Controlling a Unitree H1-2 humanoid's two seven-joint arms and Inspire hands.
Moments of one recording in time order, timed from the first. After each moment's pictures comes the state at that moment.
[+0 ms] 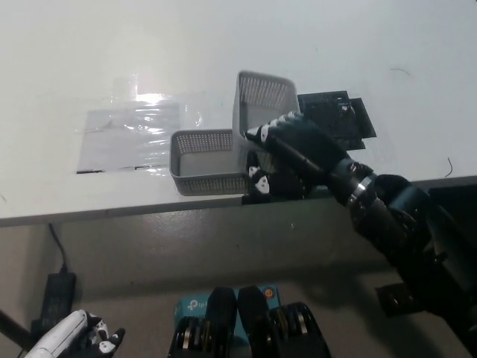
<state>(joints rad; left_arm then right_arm) 0.03 0.51 -0.17 -0.08 0.31 0.25 -0.31 -0.69 -0.27 0.48 0.17 -0.65 -0.17 0.20</state>
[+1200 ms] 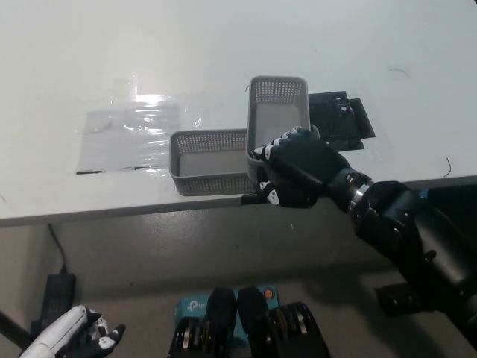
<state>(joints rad) 0.02 0.51 -0.17 -0.08 0.31 0.25 -0.32 -0.72 -0.29 0.54 0.33 -0.82 -0.26 0.11</state>
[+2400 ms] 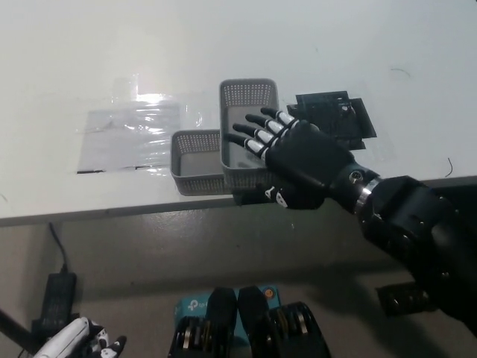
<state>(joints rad) 0.05 0.50 -0.17 -0.07 0.30 0.25 -0.32 -0.70 -0.34 0.52 -0.03 -0.97 -0.13 0.35</state>
